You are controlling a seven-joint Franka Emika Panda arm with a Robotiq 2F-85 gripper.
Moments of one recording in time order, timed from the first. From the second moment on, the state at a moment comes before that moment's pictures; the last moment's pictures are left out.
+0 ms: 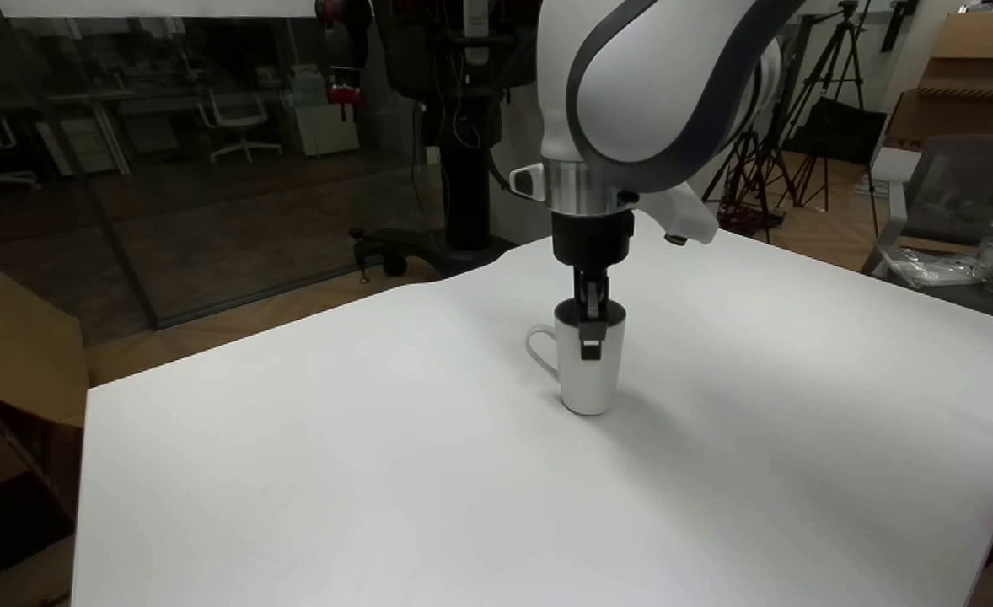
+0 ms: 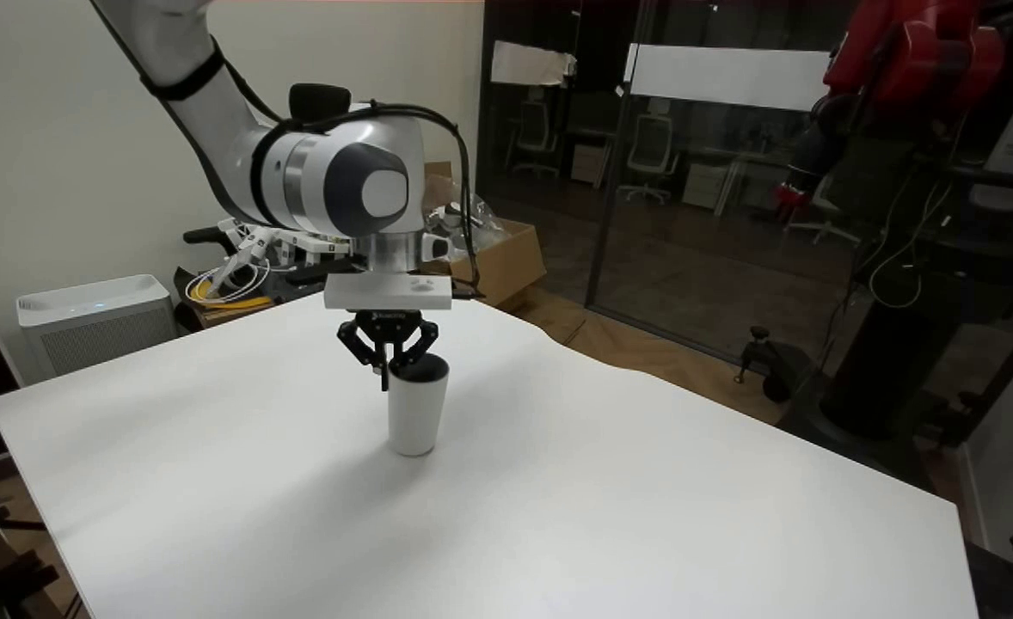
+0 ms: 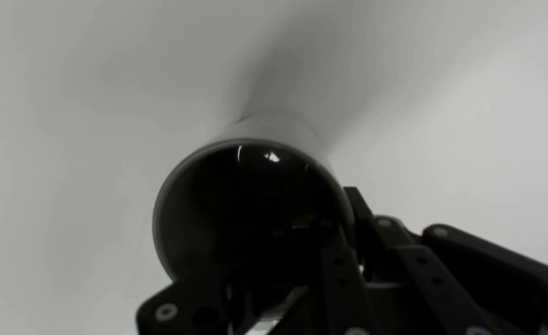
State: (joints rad) arm 0.02 0.47 0.12 -2.09 -0.16 2.51 -0.53
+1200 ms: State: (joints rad) arm 0.01 0.34 0.16 -2.14 -0.11 2.48 -0.57
